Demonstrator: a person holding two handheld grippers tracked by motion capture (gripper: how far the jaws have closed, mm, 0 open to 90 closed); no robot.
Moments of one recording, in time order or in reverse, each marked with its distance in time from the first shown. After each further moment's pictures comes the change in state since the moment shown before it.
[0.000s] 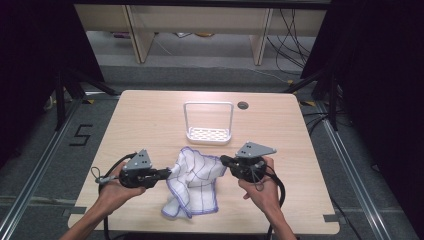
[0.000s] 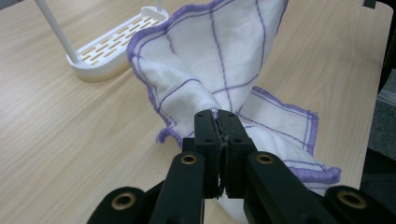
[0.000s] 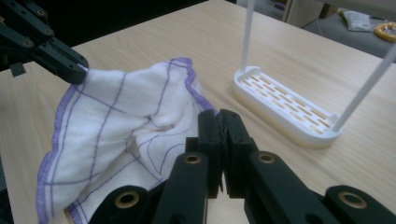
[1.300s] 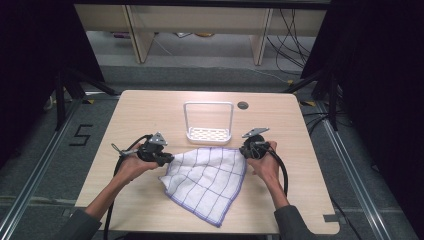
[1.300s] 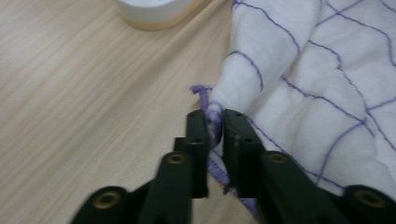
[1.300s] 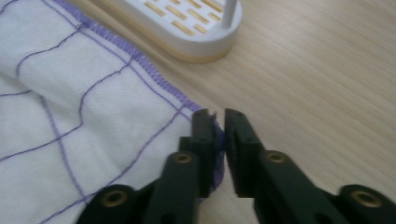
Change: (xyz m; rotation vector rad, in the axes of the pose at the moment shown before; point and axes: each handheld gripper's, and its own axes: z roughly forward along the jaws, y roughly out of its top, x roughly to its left) left arm 0.080 -0.004 0.079 0.256 0.085 -0.061; right arm -0.104 -0.031 0.074 0.341 -0.250 0.082
